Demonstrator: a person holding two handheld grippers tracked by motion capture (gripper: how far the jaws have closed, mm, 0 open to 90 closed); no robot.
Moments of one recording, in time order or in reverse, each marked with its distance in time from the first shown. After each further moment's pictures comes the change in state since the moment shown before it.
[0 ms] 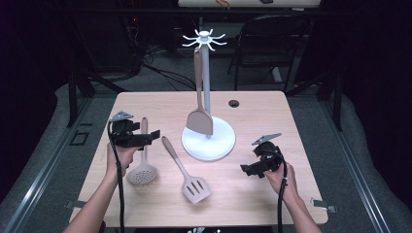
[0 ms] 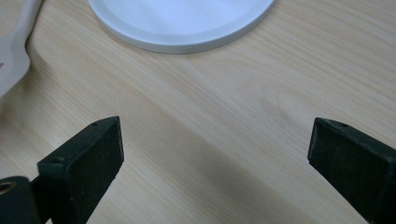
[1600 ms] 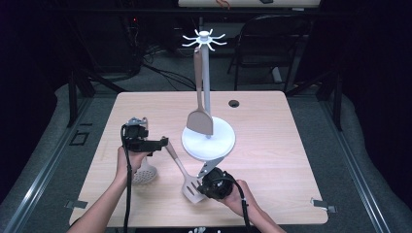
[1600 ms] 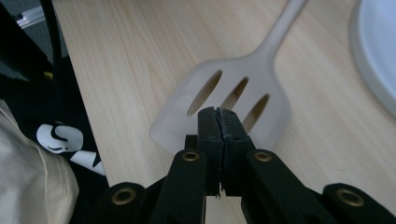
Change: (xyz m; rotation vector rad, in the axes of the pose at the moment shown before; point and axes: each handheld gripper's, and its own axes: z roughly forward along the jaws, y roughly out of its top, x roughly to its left) left arm -0.013 -0.015 0.029 0.115 0.024 -0.012; right arm 0.152 0.017 0.027 0.047 0.305 -0.365
